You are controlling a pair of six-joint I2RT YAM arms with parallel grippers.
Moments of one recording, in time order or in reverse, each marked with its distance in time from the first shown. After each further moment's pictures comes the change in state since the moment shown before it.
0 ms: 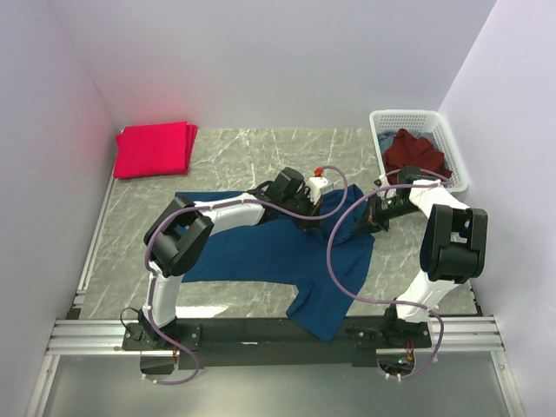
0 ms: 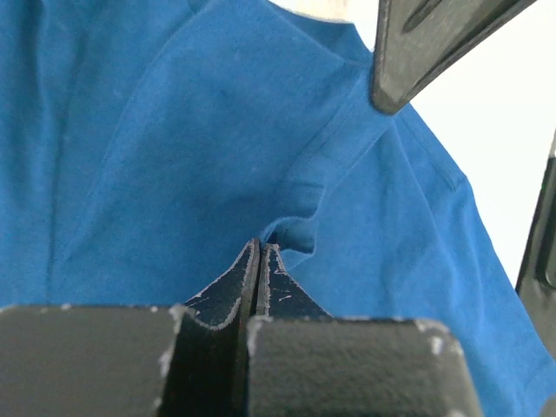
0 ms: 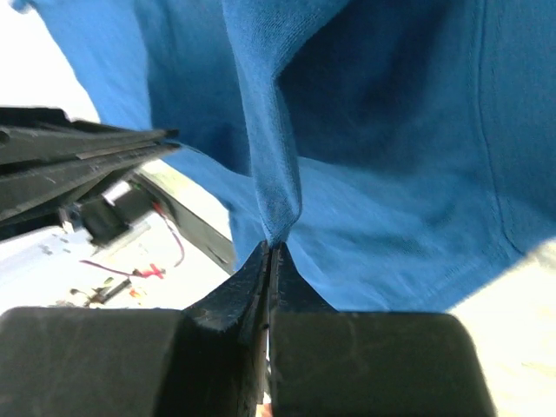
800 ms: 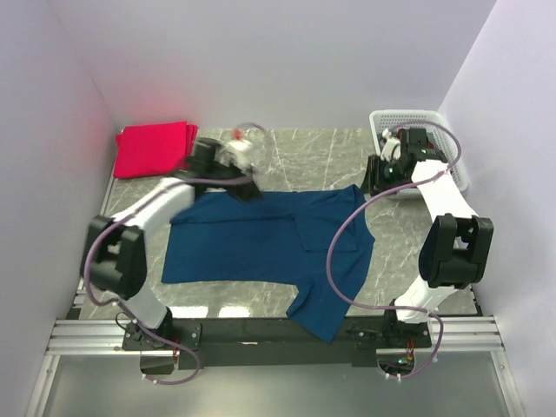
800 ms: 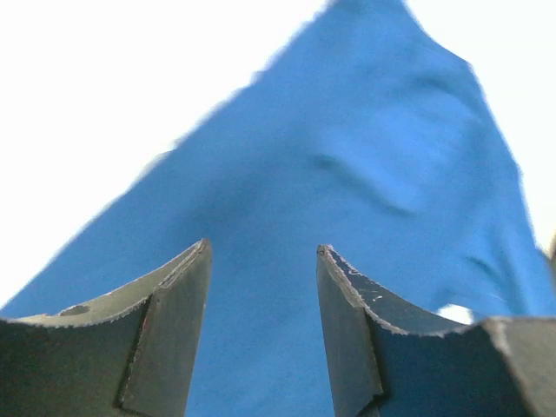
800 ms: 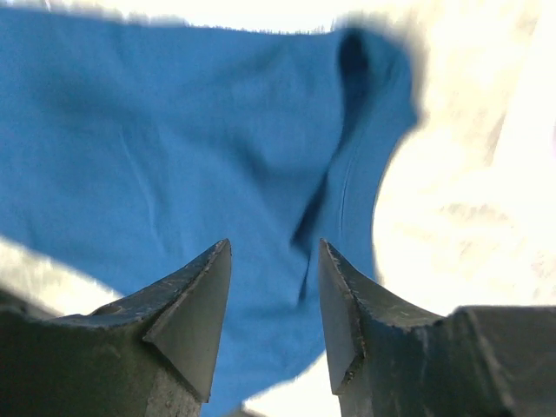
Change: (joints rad) left arm 0.391 -0.367 -0.174 -0.224 0.150 0.114; right arm 0.072 -0.059 0.275 0.055 0.326 -0.122
